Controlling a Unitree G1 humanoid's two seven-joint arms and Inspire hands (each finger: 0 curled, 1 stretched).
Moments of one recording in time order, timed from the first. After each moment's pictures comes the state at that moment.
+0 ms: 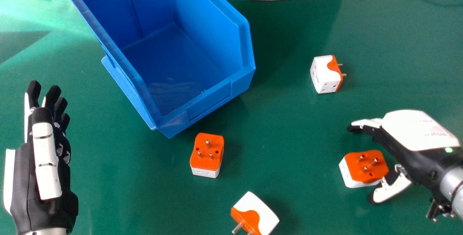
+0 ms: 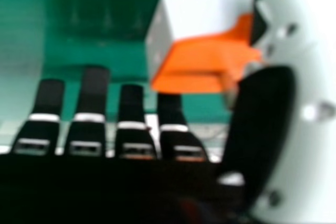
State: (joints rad) left arm 0.35 0.05 0.30 -0.03 -0.28 -0.44 -0.18; right arm 0.05 -0.77 0.17 0.07 -0.73 -0.13 0.17
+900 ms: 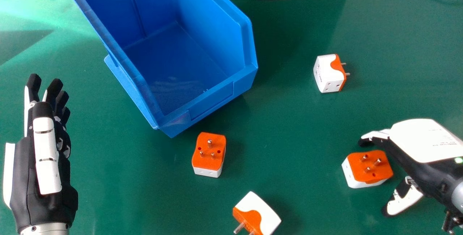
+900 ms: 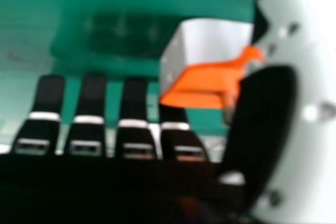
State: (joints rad) left arm 0.33 0.06 0.30 -0.03 -0.28 -0.44 -0.19; right arm 0.11 -0.80 0.15 -0.01 -0.80 -0.09 0.18
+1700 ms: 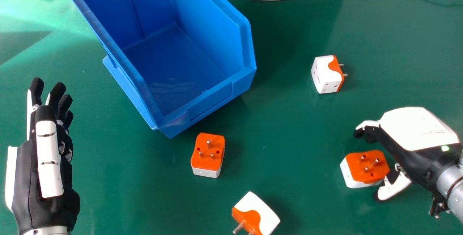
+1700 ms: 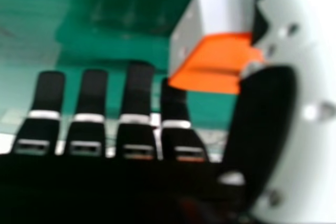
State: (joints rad) left arm 0.34 0.05 0.29 -0.03 -0.28 -0.44 -0.19; right arm 0.03 -0.75 0.20 0.03 -0.84 -0.02 0.16
